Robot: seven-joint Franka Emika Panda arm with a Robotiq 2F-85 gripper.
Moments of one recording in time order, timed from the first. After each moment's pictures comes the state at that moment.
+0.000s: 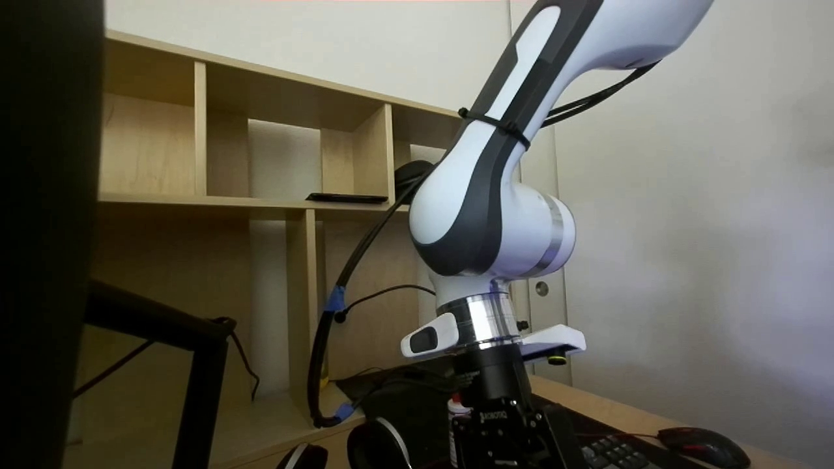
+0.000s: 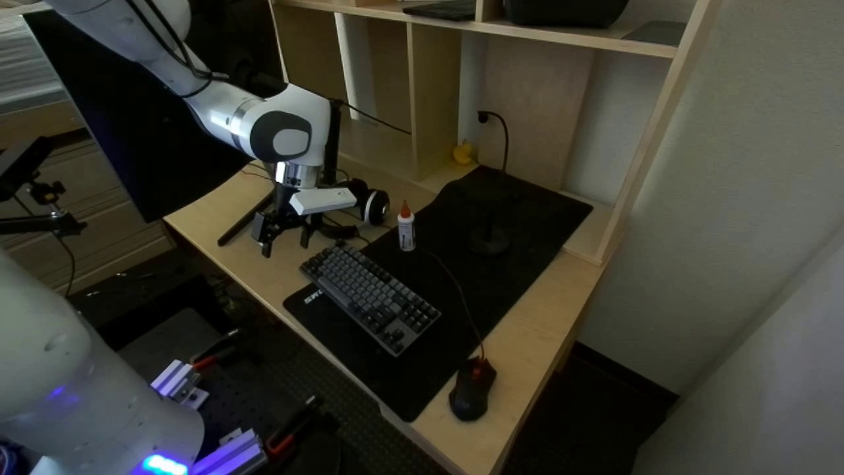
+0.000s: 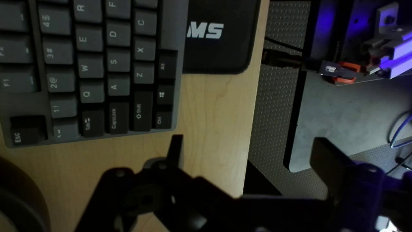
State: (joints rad) arm 0.14 0.14 0.10 -2.45 0.21 2.23 -1.48
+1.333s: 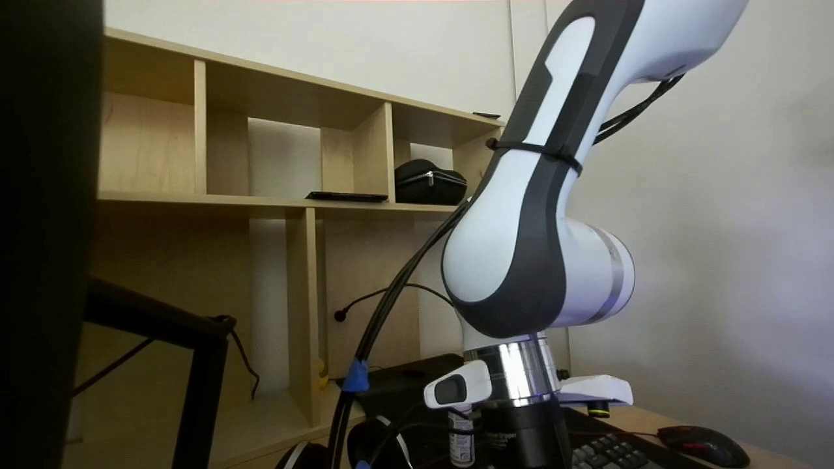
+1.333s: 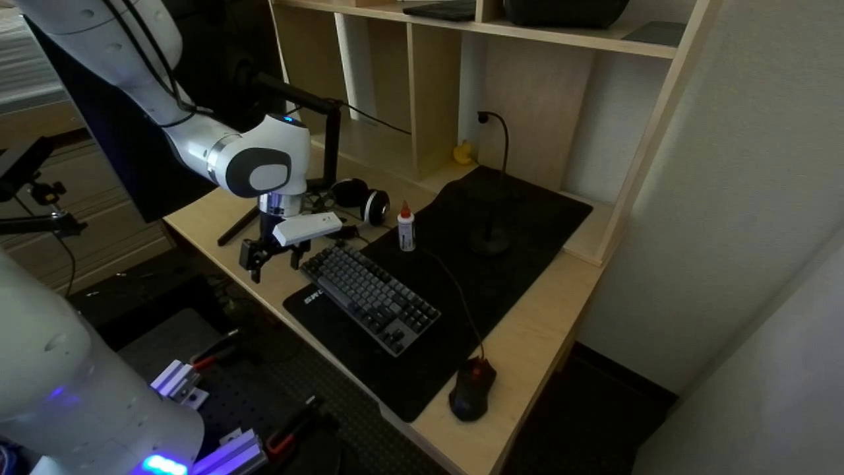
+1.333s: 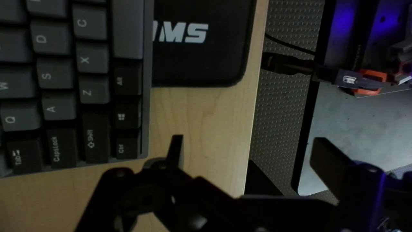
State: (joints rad) arm 0.14 0.14 0.15 -2.61 0.25 2.46 -1.48
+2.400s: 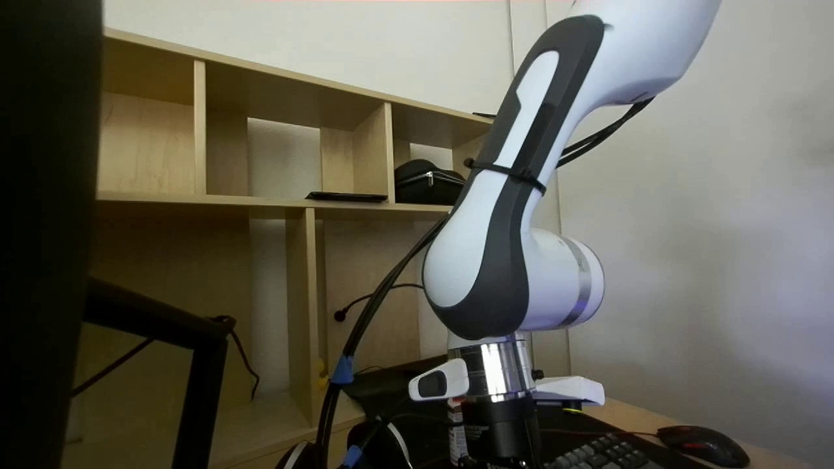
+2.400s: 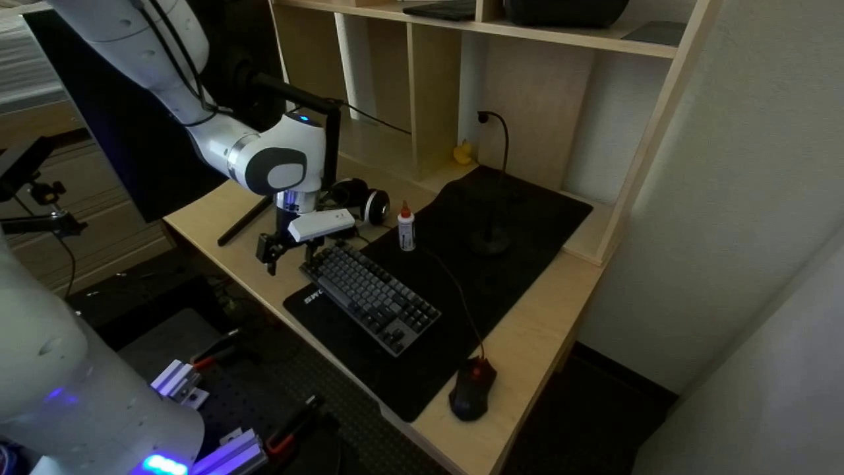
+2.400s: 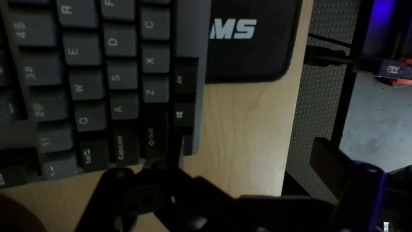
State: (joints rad) arm 0.11 0.23 0.15 -2.52 0.25 2.48 -1.46
